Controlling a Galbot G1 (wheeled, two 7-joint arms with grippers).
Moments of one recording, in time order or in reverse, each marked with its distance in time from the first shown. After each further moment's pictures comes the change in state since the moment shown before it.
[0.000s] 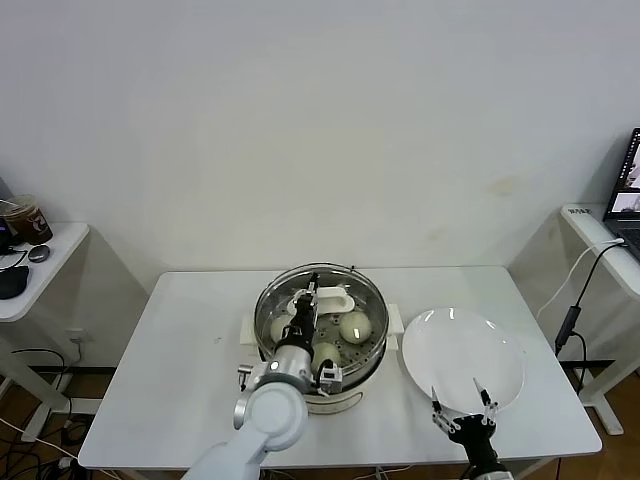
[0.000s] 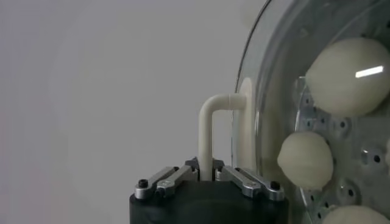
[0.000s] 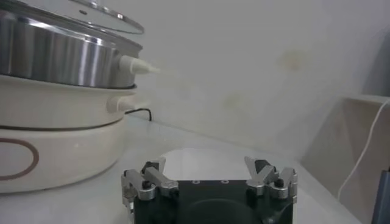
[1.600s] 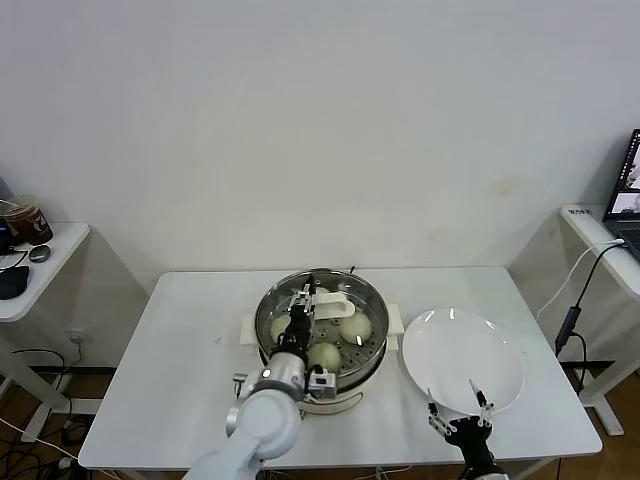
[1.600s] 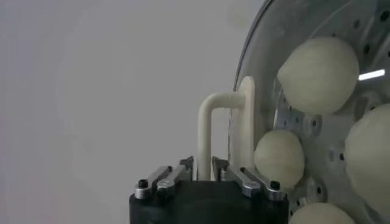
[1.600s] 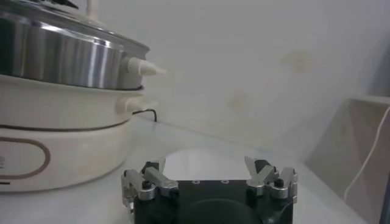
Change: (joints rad) left arm 0.068 0.000 -0.048 -0.021 -0.100 -0.034 -0.057; right arm -0.009 0.005 -0.009 0.006 -0.011 0.006 -0.006
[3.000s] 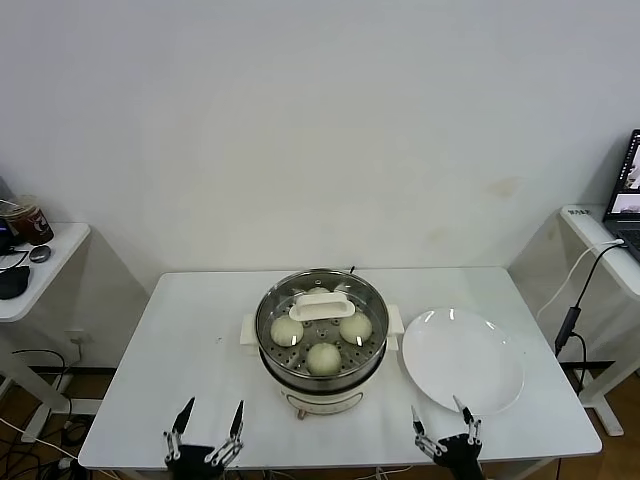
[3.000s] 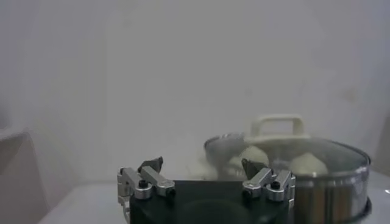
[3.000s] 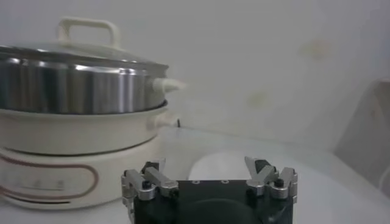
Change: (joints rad) left arm 0.945 -0.038 -0.557 -0.258 -1.468 -0.749 -0.301; right arm -0.151 -0.103 -0.107 0.142 0.193 -0.088 0.004
